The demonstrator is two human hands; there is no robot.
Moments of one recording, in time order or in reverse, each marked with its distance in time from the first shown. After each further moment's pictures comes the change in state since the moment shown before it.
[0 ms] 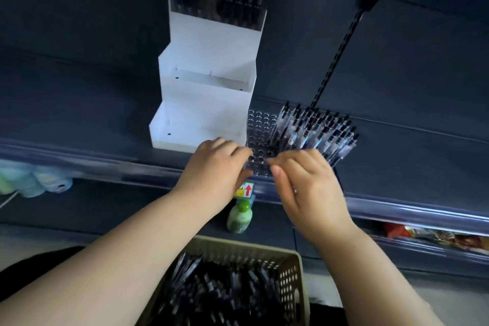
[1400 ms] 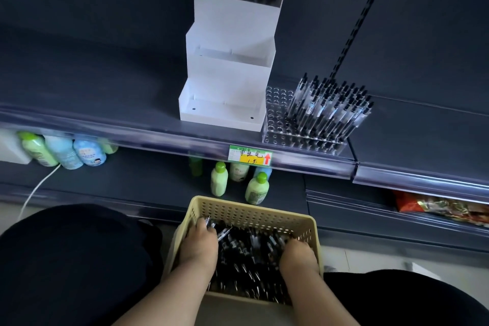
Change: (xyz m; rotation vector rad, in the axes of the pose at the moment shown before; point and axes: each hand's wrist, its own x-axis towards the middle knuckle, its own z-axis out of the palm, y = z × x) left_hand -0.190 0.005 0.120 -0.063 -0.625 -0.782; right_hand -0.171 -0.015 0.109 -0.211 -1.038 1.145
